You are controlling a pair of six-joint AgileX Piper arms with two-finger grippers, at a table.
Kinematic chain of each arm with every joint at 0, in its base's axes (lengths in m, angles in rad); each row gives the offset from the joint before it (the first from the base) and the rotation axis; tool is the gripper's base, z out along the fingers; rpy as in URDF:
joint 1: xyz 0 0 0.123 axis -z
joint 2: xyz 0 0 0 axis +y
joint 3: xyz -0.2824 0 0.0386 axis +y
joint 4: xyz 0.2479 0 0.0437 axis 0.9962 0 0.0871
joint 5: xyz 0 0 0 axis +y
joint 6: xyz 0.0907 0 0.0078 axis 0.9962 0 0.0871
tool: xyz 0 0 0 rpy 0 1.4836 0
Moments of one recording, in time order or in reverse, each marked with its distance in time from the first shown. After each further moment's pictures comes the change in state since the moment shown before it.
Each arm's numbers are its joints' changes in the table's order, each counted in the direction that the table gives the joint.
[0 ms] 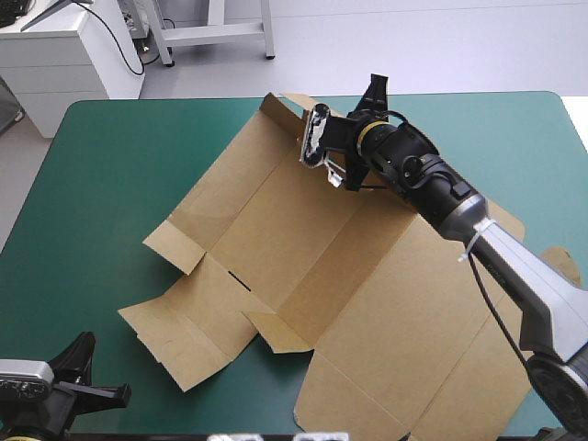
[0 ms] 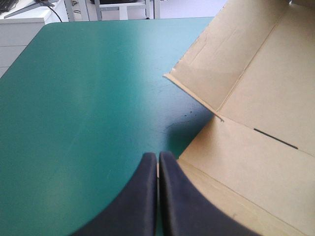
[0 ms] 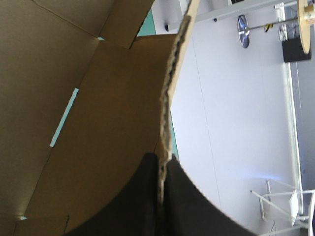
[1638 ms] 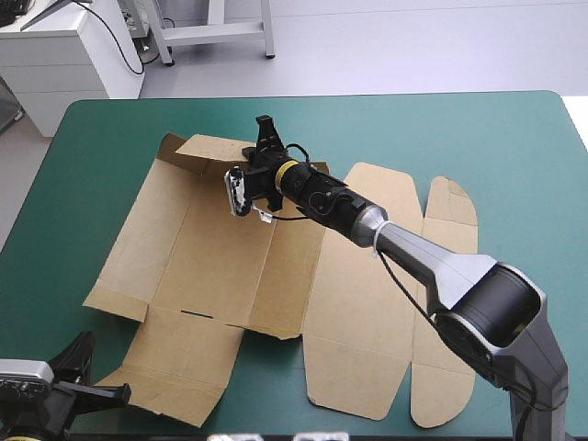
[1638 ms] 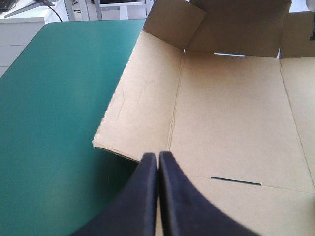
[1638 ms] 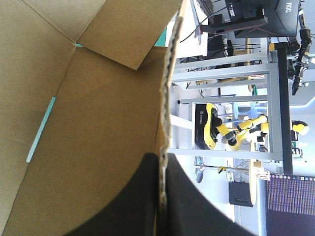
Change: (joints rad) left arm 0.000 0.000 0.000 0.000 0.000 0.000; right arm -0.109 0.333 0.001 -0.137 -0.633 -0.061
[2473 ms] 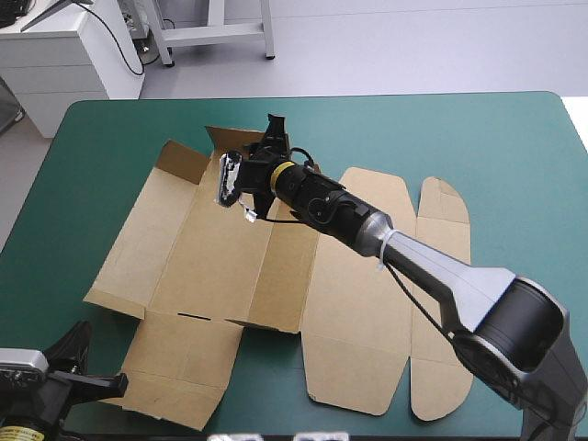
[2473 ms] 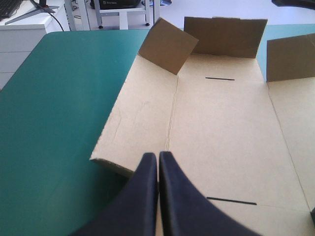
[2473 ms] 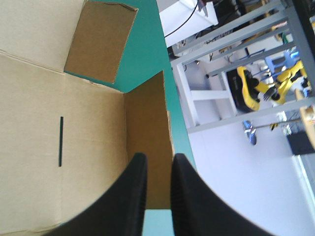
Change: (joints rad) left arm 0.000 0.083 -0.057 -0.002 -0.042 0.000; right arm -0.070 -0.100 0.000 -0.002 0.208 0.371
